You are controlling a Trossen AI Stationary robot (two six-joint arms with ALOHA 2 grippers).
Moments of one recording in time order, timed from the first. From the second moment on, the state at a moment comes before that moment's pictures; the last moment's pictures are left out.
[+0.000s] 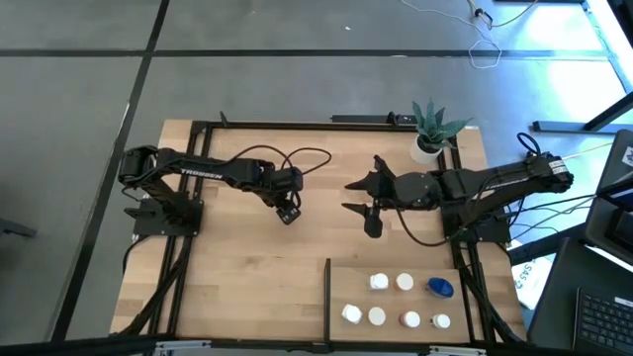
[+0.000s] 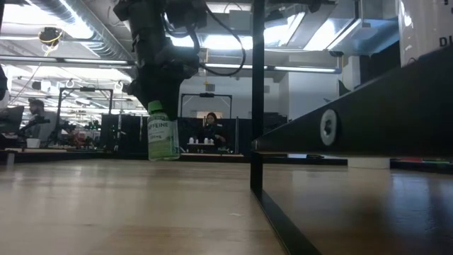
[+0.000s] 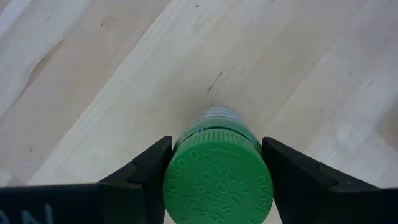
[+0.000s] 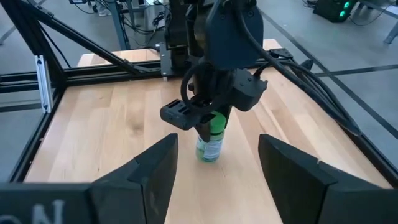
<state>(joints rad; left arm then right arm) 0.09 1.57 1.10 -0.67 -0.08 -0.63 0.21 1.24 1.11 -0.28 0.35 0.17</state>
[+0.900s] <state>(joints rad) 0.08 1.57 1.10 -0.67 -0.11 -0.63 0.21 1.24 1.11 -0.34 0.21 0.10</state>
